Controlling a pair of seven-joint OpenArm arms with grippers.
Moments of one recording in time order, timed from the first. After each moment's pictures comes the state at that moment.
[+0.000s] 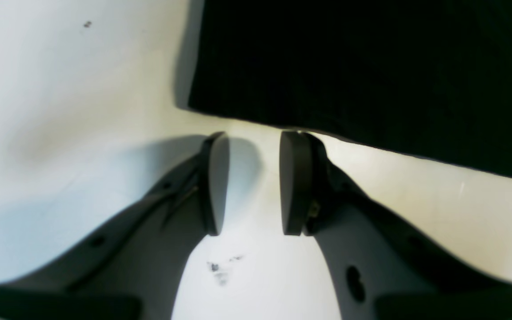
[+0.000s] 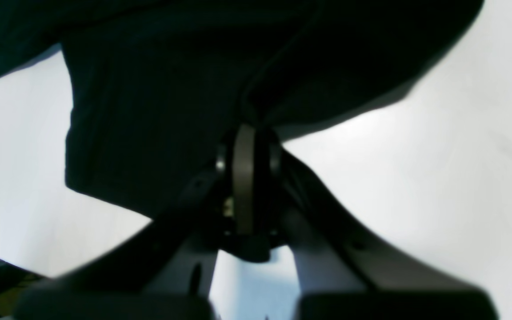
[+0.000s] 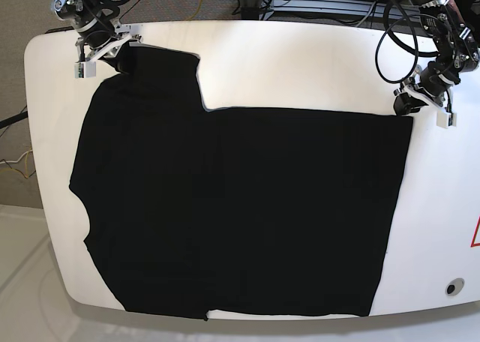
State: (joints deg) left arm 10.9 -14.4 -36.9 81.1 -38.3 -32.9 53.6; right arm -28.3 5.0 35.1 93.2 35.5 39.3 -40.9
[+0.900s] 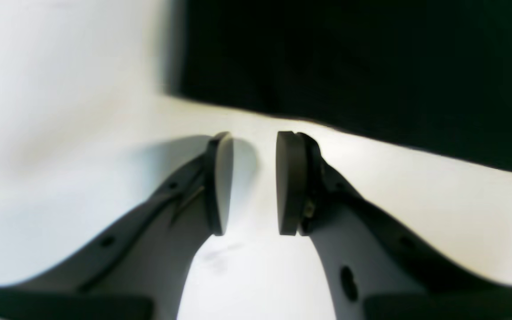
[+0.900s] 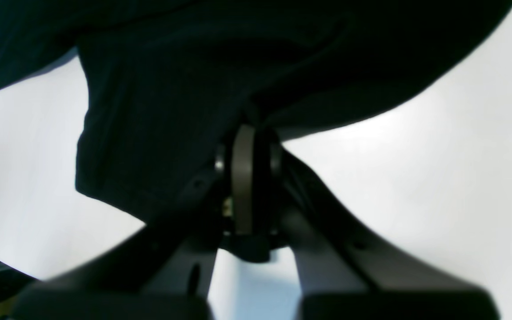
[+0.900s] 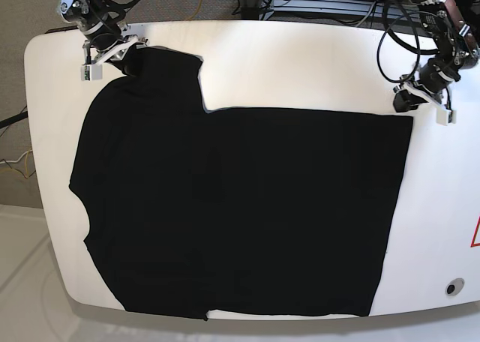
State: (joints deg) left arm 11.5 -14.6 -37.9 82.7 -38.3 -32.9 54.9; right arm -27.0 3.4 34.5 92.4 35.0 39.1 -41.3
